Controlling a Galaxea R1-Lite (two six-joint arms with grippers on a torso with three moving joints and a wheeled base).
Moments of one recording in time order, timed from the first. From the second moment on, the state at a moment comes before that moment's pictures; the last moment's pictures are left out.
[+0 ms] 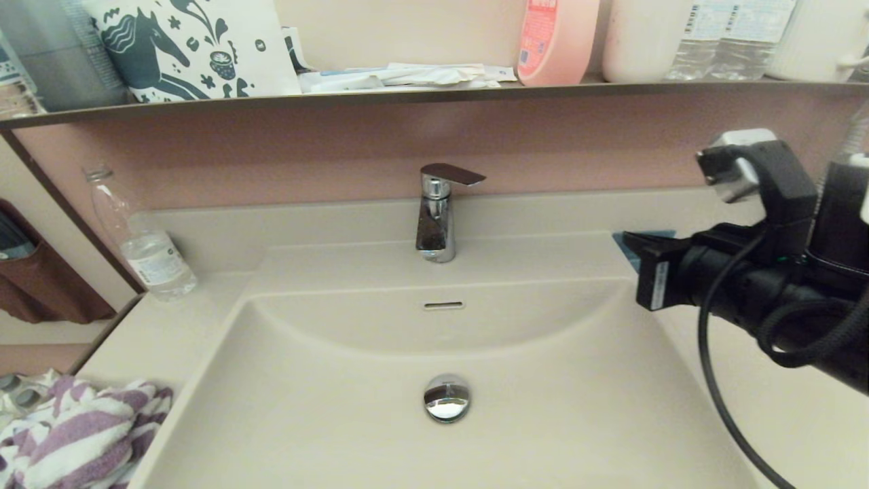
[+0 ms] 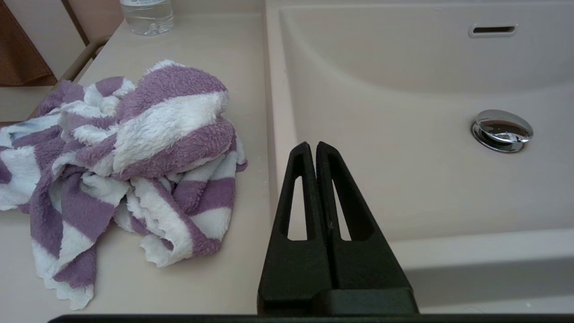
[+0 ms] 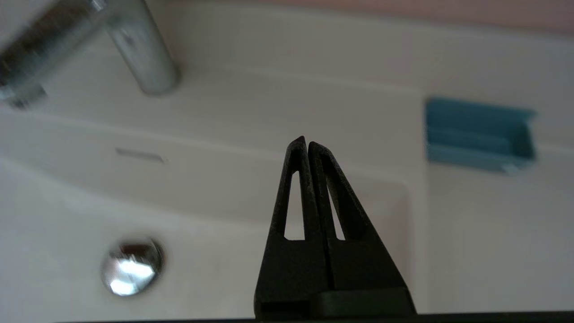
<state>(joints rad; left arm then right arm) 0.00 0.00 0.00 0.01 0.00 0.00 0.65 1.48 -0.88 -0.46 -0.38 0.04</state>
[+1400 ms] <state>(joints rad) 0.00 0.00 0.00 0.01 0.00 0.00 0.75 2.00 -1.29 -0.87 -0.33 -0.17</state>
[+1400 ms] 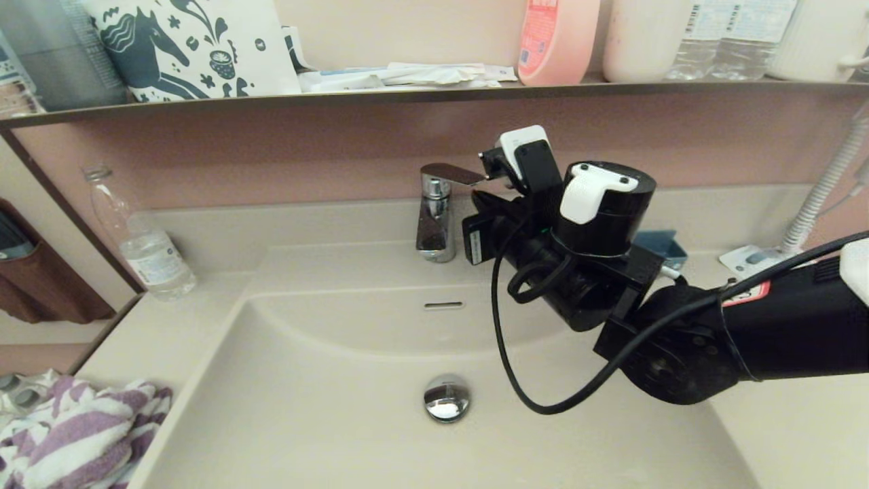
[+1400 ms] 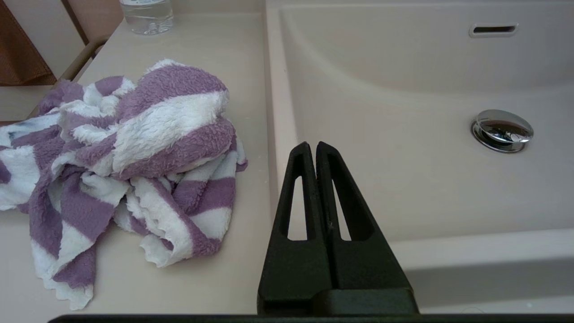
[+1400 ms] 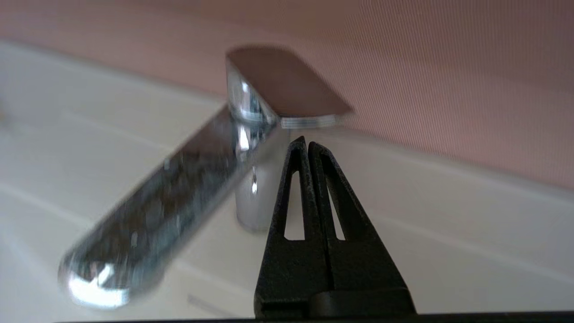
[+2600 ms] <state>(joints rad) 0.00 0.00 0.00 0.01 0.00 0.00 0.76 2.04 -1.44 -0.88 -0.34 -0.23</state>
